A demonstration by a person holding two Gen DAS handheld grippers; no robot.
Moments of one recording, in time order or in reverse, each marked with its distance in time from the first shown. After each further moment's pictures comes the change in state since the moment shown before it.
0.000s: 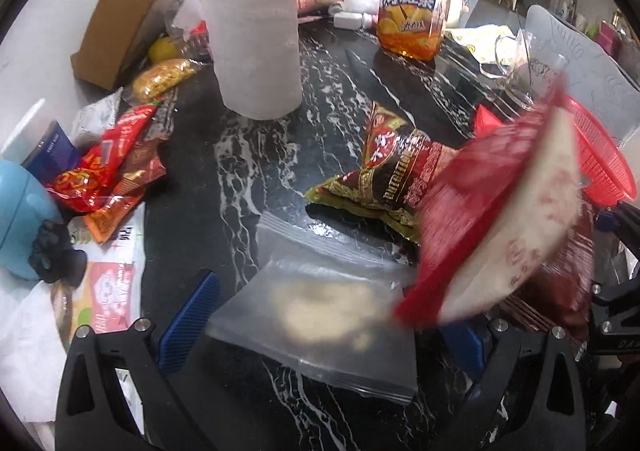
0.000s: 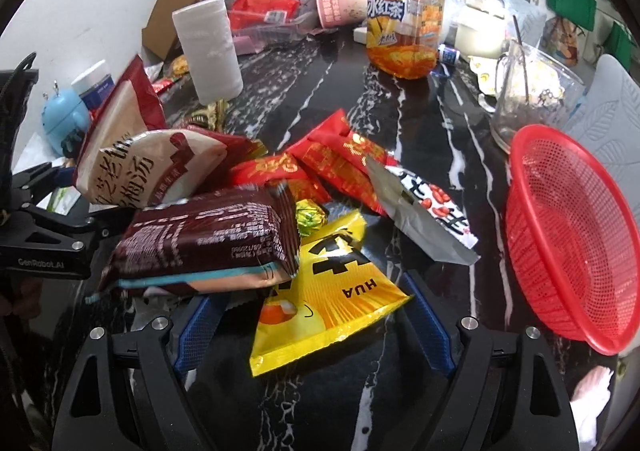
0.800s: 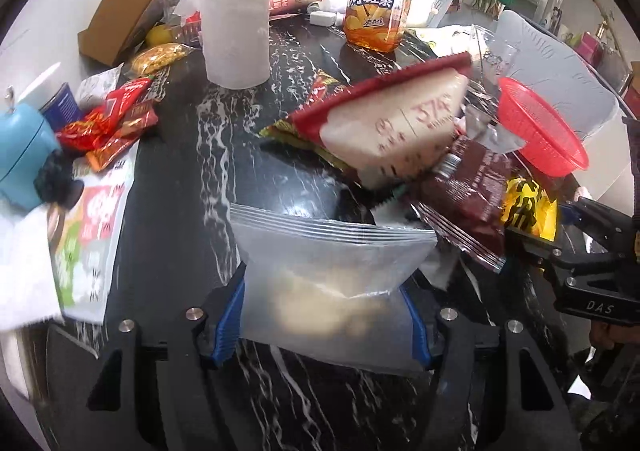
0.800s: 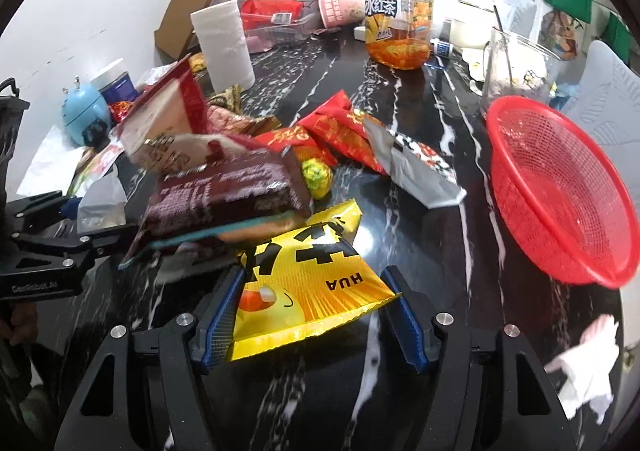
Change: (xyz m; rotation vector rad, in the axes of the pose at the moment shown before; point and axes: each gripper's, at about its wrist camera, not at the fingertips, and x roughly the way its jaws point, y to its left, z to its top) left arm -0.047 -0.025 -0.054 -0.037 -0.011 -0.089; right arm -0.035 0.002 -0.037 0.024 -0.031 0.038
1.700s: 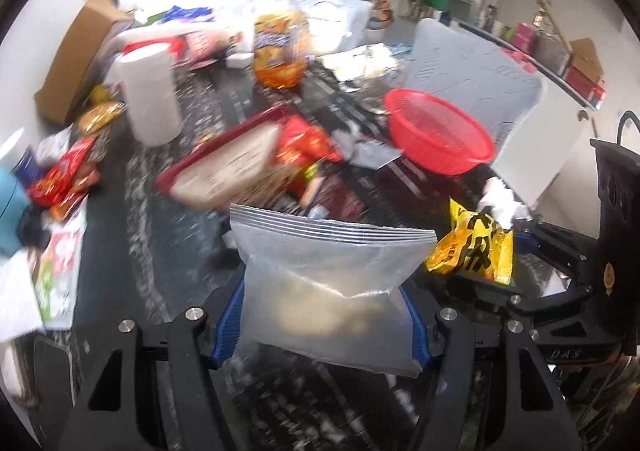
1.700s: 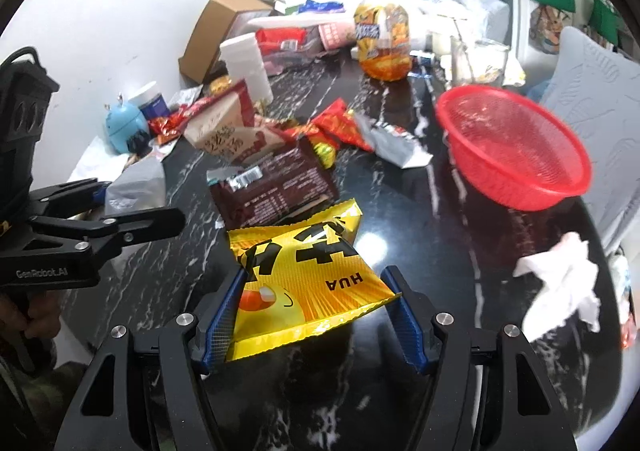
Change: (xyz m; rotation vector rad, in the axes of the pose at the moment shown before) left arm -0.050 -0.075 0.002 0.143 -0.103 -0.171; right arm -0.079 -0.004 -0.048 0.057 -0.103 0.043
